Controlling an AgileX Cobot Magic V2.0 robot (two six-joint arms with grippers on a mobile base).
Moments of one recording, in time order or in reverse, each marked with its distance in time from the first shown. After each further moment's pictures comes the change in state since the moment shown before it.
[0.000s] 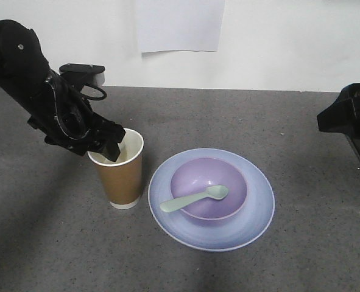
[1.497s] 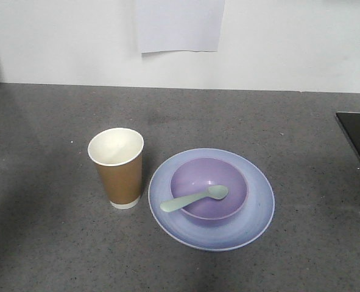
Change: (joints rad) left arm 0.000 -1.003 0.702 0.412 -0.381 -0.379; right arm 0.000 -0.392 0.362 -0.176 -0.216 0.115
